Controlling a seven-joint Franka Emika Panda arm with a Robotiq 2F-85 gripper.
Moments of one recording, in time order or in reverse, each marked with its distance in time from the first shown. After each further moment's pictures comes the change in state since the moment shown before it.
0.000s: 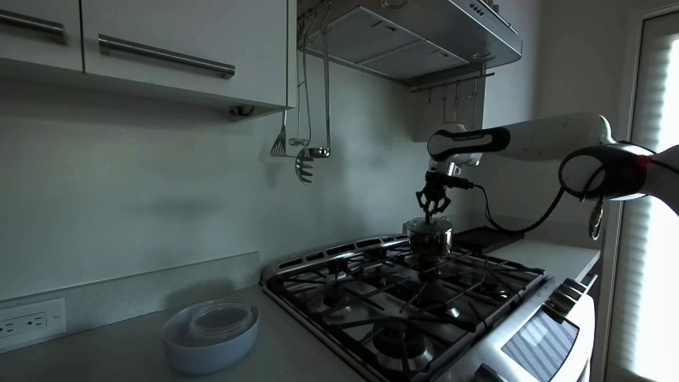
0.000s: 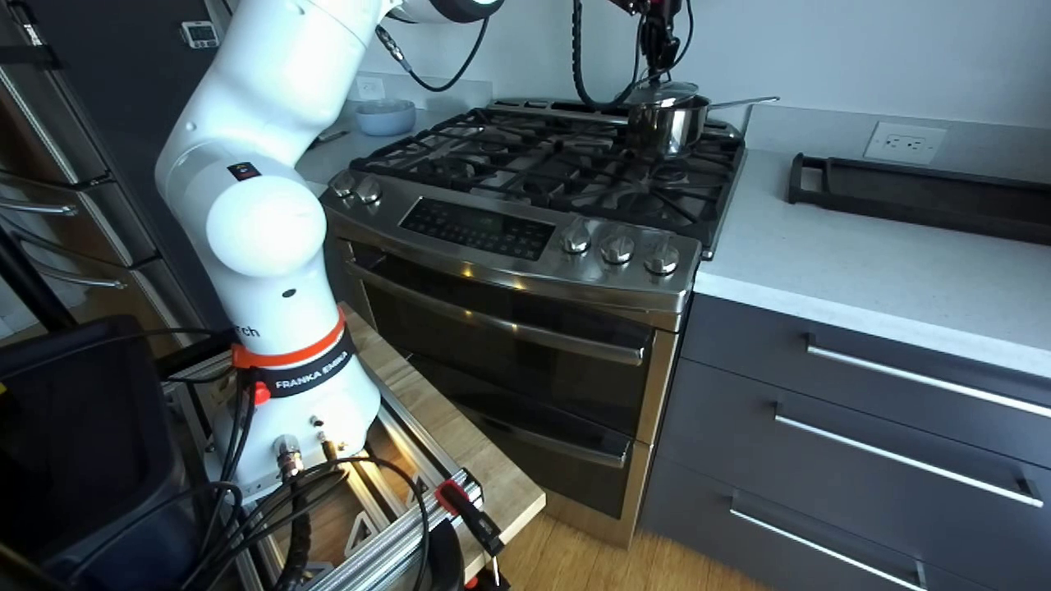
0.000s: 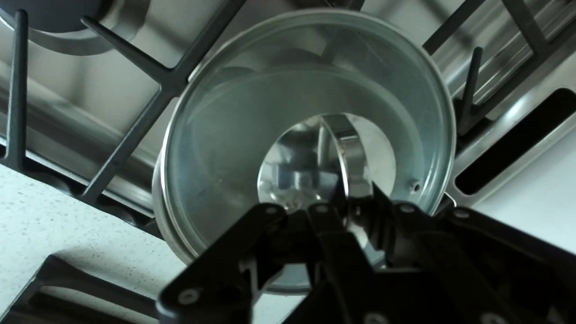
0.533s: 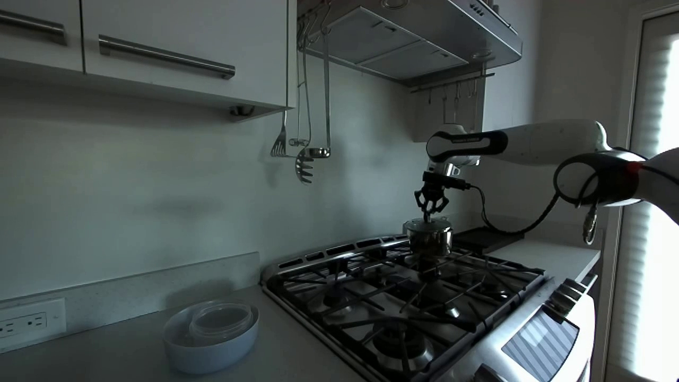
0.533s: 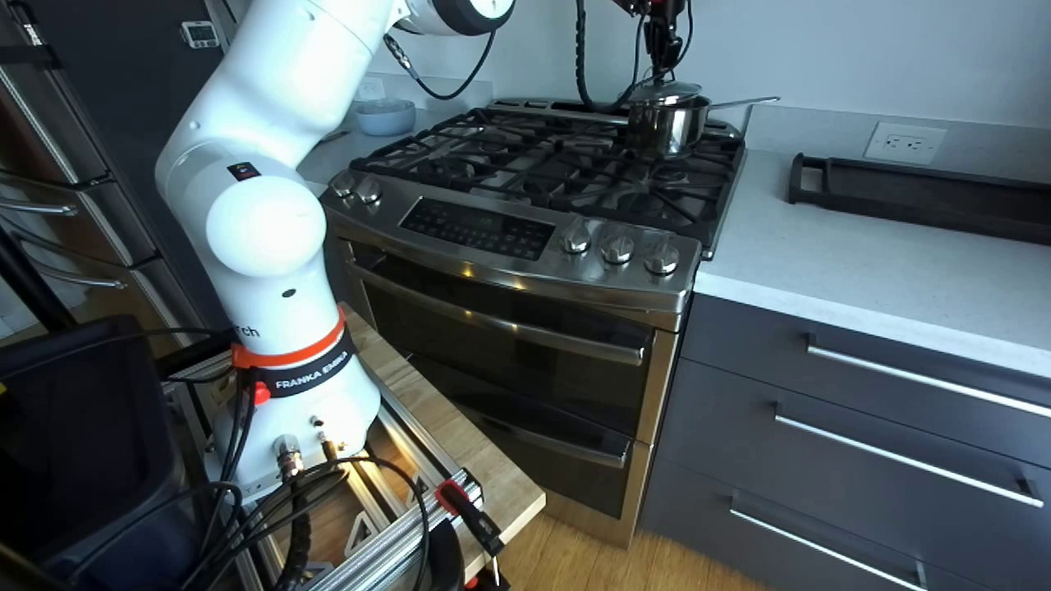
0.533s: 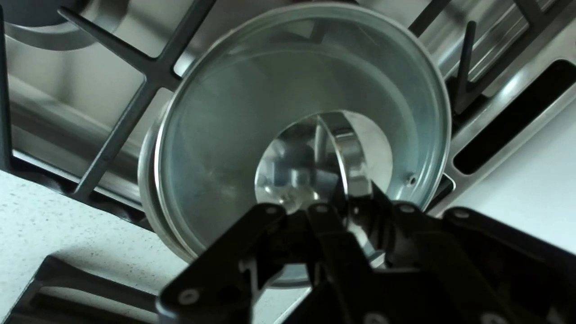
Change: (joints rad) arm -0.002 0.046 0.000 0.071 0.000 0.001 0.050
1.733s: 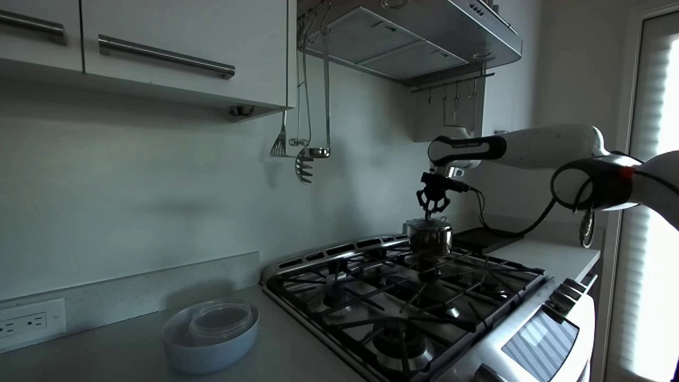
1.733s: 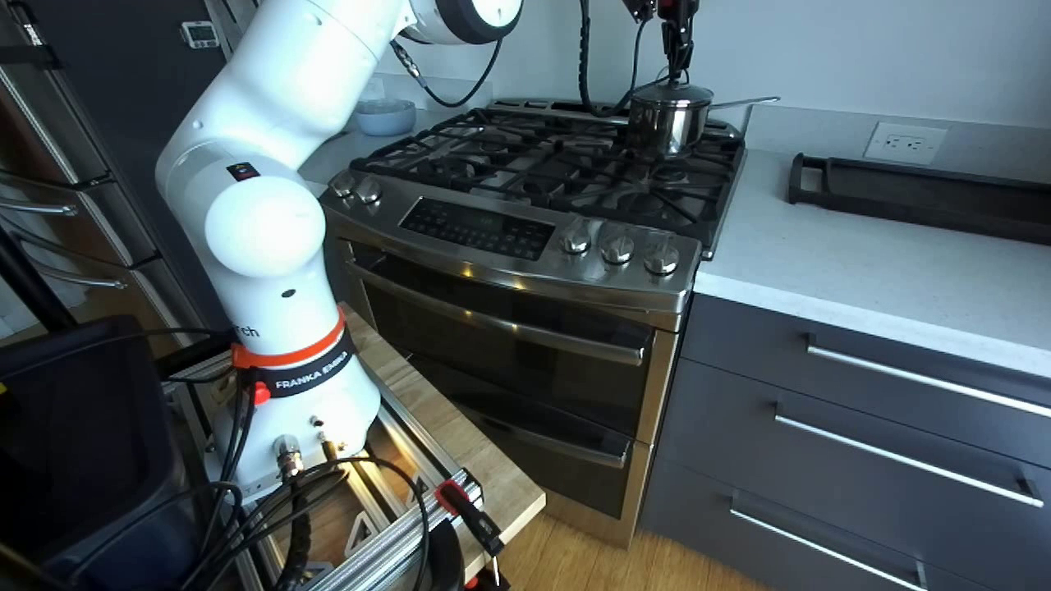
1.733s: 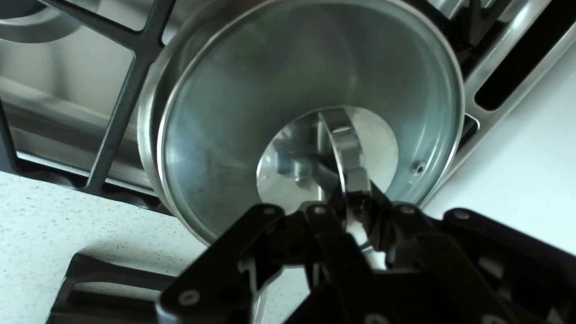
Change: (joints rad) arm -0.005 0.034 -0.033 0.031 -0.003 0.066 0.127
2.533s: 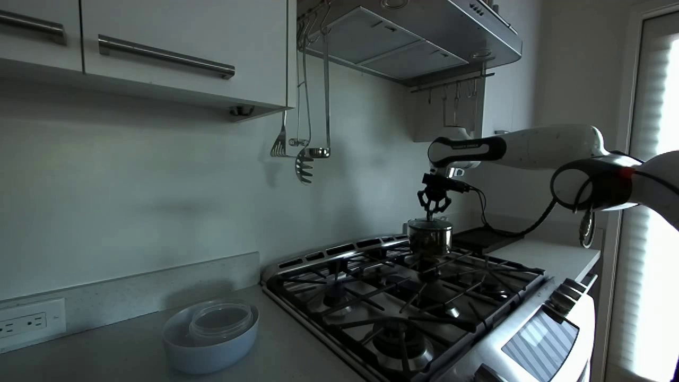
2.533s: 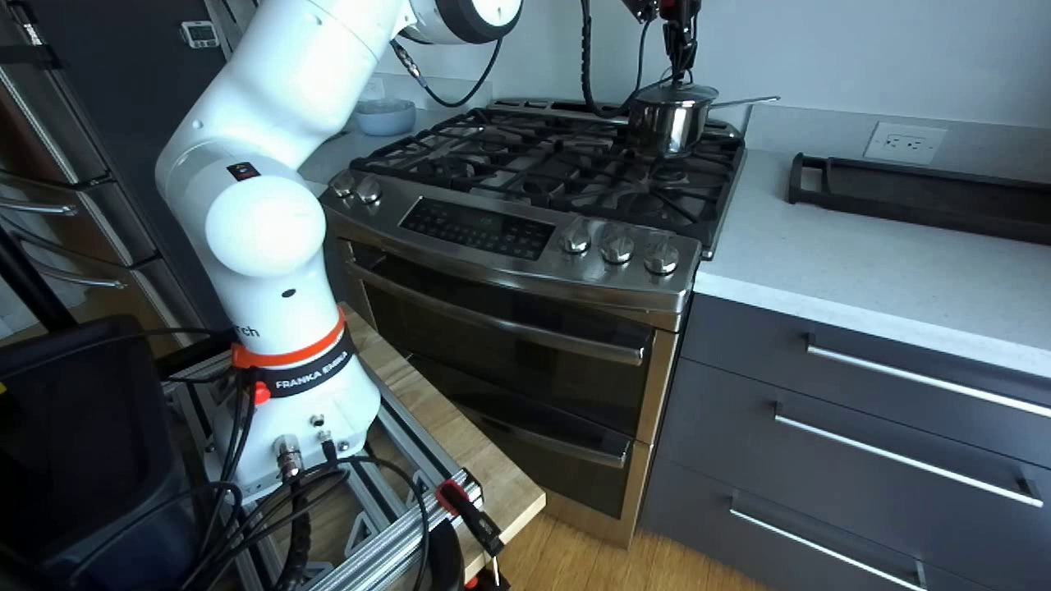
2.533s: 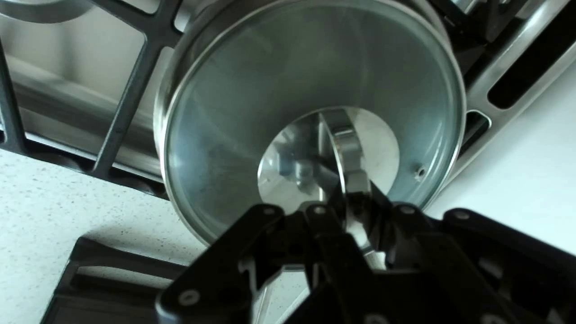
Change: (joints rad) arm 0.003 0.000 -0.007 -0.002 -0.022 0.003 -0.027
